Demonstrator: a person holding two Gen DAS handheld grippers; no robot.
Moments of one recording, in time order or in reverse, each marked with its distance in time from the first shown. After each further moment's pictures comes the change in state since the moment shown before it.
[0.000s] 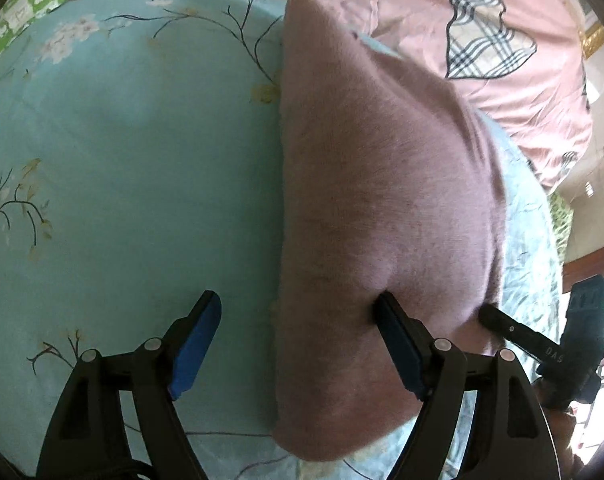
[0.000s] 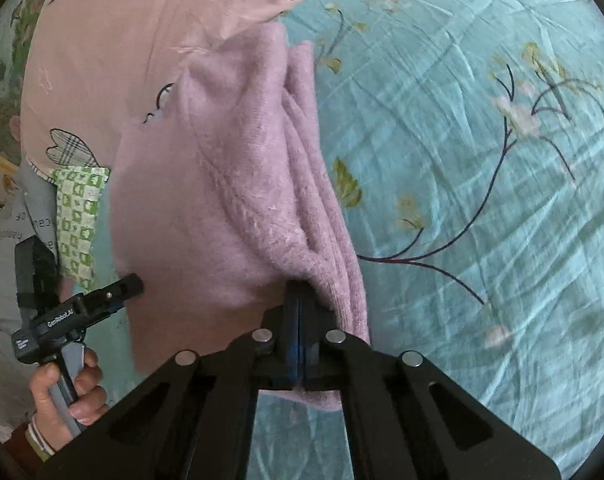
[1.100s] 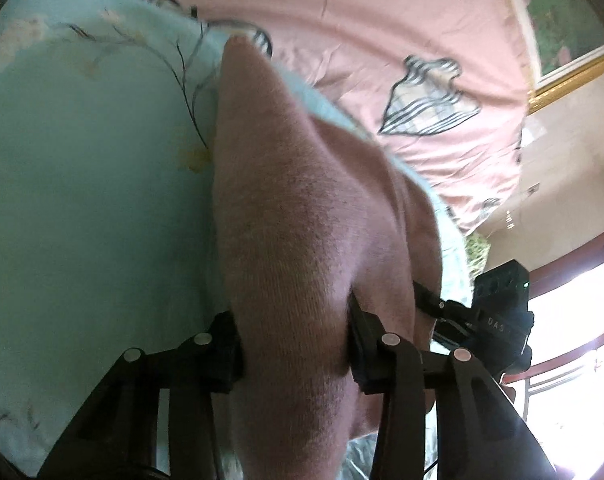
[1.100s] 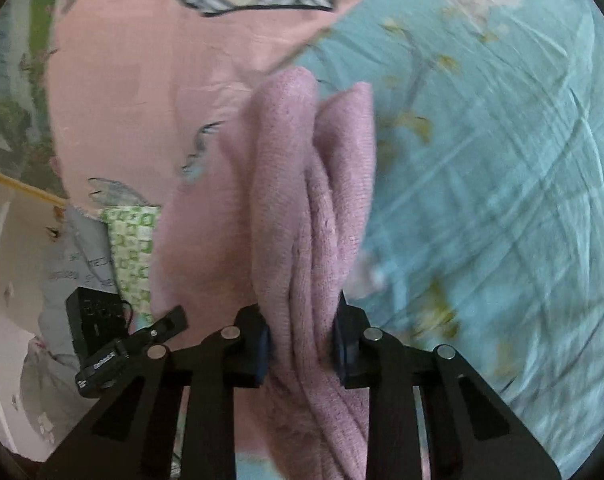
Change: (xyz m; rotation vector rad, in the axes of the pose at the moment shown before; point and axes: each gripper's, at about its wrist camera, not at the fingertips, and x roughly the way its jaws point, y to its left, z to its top) left arm -0.014 0.017 0.043 -0.060 -0.081 -0.348; right arm 0.022 0.014 0.071 0.074 0.013 0.258
